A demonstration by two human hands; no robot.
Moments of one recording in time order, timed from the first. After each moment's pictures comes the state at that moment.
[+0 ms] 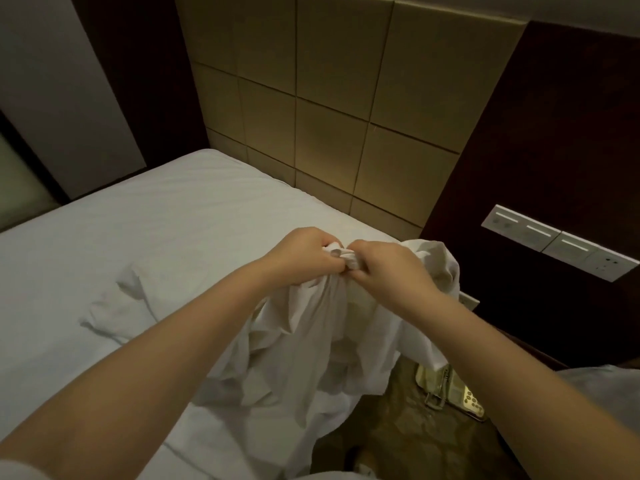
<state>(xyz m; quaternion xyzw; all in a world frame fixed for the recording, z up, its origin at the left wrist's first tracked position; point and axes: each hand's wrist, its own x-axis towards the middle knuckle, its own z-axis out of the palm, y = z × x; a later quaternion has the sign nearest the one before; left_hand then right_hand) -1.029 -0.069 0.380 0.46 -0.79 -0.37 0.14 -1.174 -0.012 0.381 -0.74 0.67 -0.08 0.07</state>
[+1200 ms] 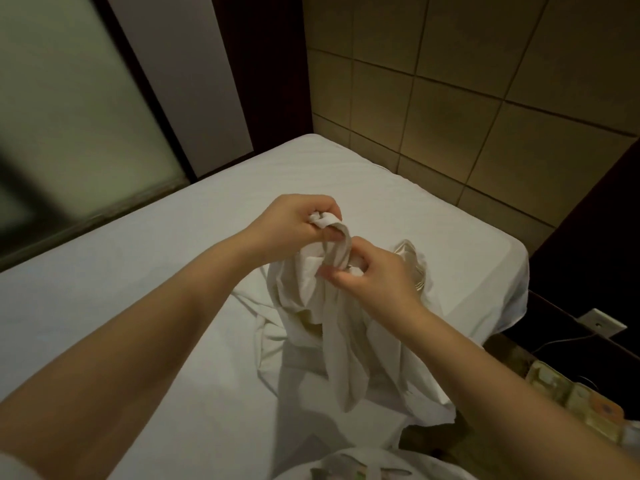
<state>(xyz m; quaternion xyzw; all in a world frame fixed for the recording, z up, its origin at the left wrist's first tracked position) -0.839 -0.057 0.407 0.50 -0.78 -0.30 0.24 -0.993 -0.016 0.338 -0.68 0.56 -0.35 0.32</state>
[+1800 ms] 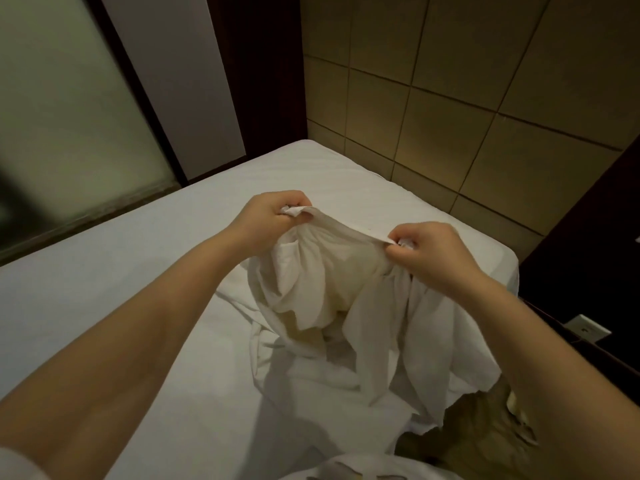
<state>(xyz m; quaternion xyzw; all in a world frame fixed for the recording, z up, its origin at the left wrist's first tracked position) -0.799 -0.081 0.392 0.54 -0.73 -0.31 0.29 -1.036 -0.044 0.375 -0.73 0.61 -0.23 0.21</state>
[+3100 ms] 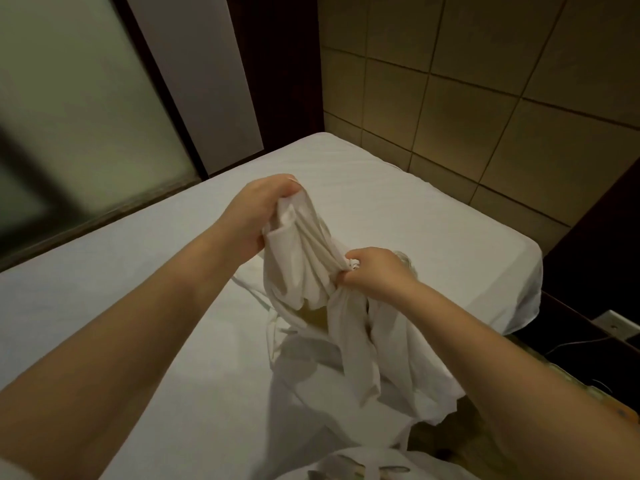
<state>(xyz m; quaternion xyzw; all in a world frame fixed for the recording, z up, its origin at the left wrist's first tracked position) -0.796 -0.045 0.408 0.51 -0.49 -0.54 0.46 -0.973 -0.039 0.325 -0.72 0.60 -0.11 0.33</state>
